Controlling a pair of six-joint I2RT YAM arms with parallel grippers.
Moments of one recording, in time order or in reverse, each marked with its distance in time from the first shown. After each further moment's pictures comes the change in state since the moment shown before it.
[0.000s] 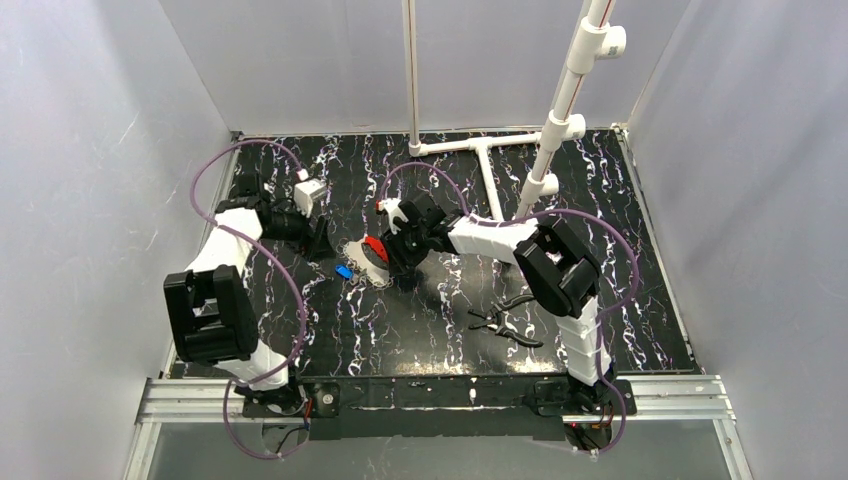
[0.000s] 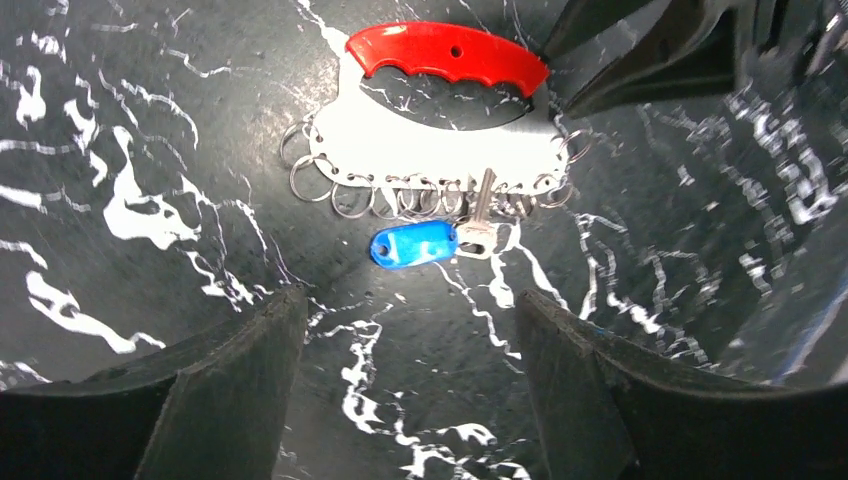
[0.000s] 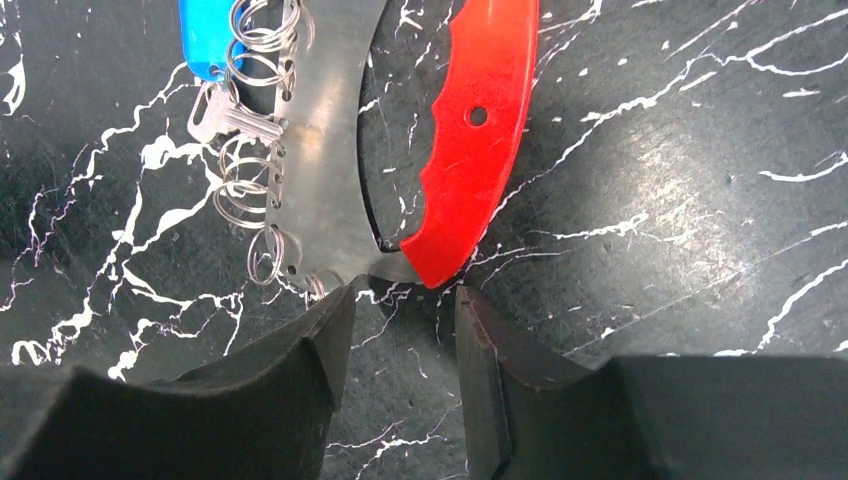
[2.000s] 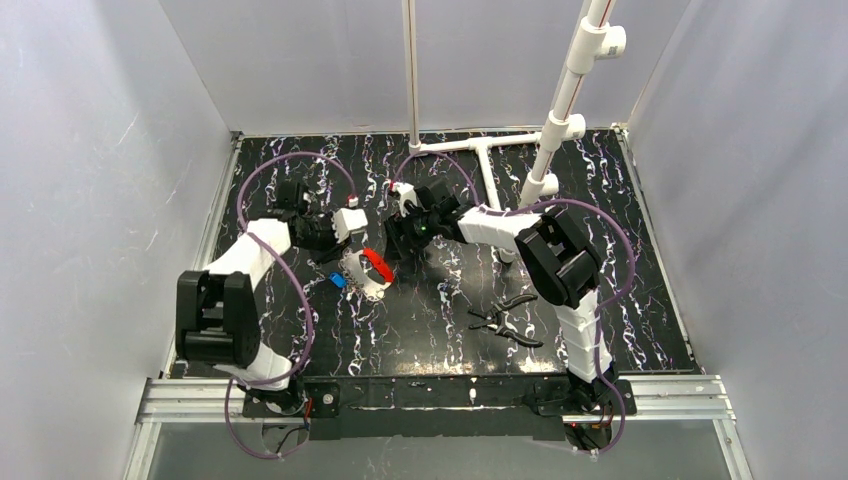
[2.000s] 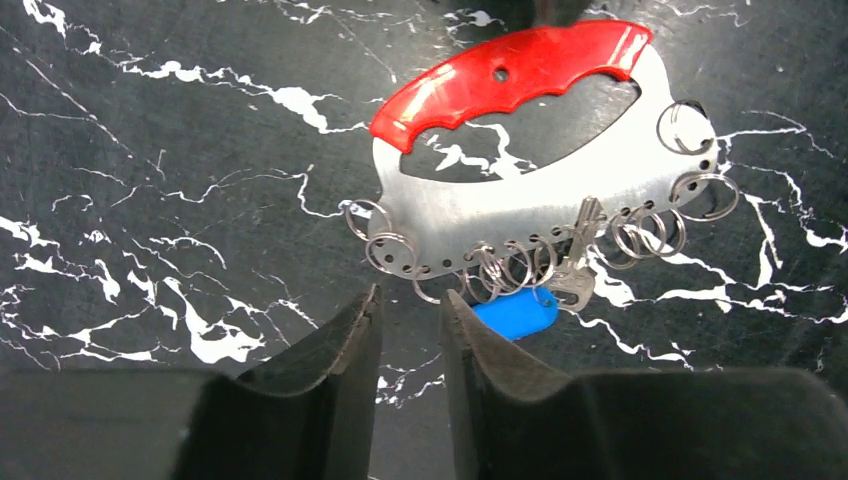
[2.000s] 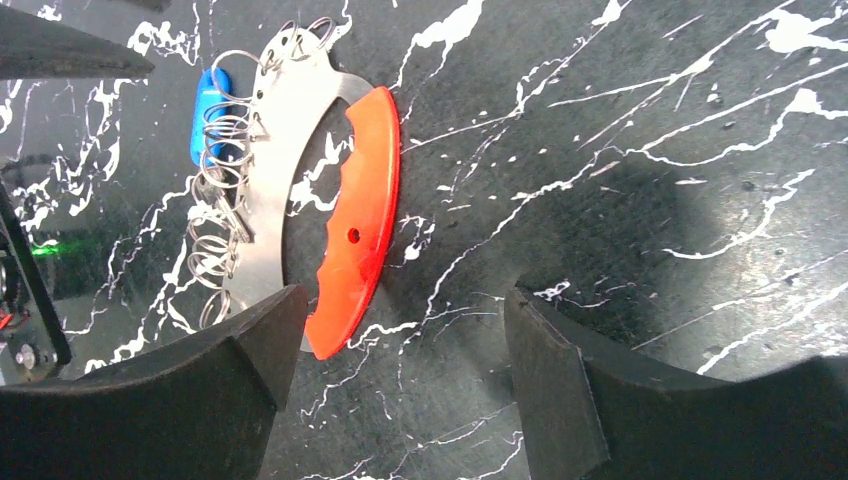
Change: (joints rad) left arm -0.233 -0.043 -0.152 0.214 -0.231 0.444; right arm -0.108 0.055 0.025 0.143 -0.187 0.071
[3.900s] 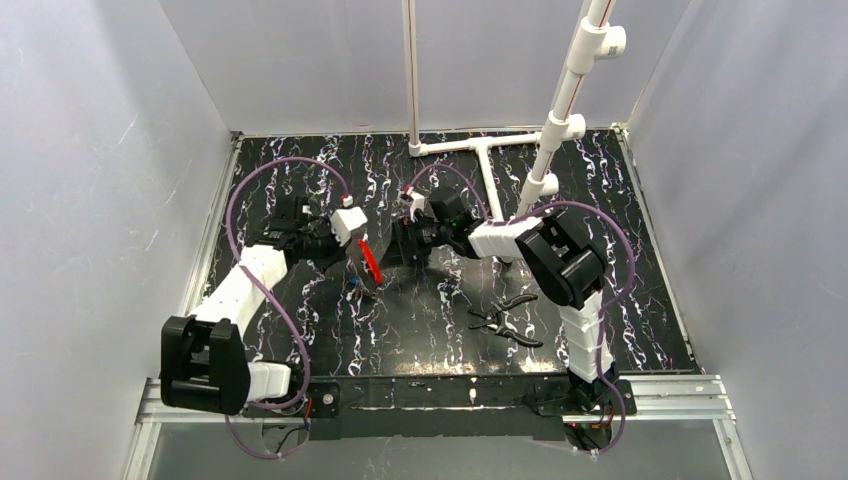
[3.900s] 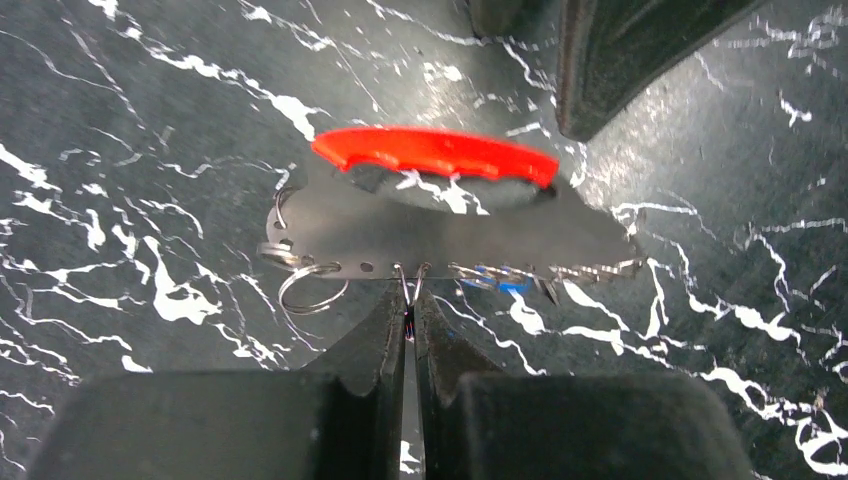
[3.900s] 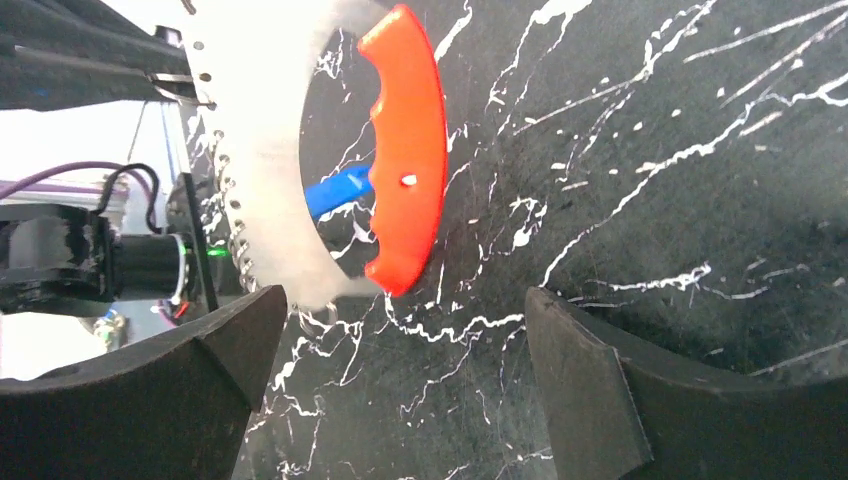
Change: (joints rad) left arm -0.069 -0.190 -0.098 0.034 -0.063 -0.282; right arm -0.019 -0.033 -0.203 0.342 -0.199 0.266
